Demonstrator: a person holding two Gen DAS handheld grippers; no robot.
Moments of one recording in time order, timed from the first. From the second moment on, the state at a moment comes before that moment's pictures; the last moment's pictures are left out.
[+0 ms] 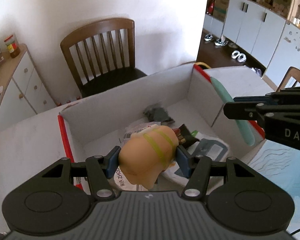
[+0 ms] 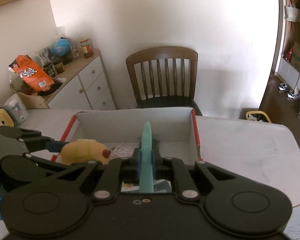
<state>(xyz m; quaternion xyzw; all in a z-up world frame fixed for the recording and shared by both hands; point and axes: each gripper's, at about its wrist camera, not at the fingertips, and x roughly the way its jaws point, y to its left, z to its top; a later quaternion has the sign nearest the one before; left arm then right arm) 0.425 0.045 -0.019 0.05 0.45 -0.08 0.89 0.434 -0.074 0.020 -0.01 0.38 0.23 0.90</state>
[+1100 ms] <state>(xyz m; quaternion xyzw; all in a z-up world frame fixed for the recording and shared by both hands) 0.453 0.047 -0.083 0.07 0.50 -0.09 0.86 0.458 -0.058 -0.057 -0.02 0.48 0.21 0.85</state>
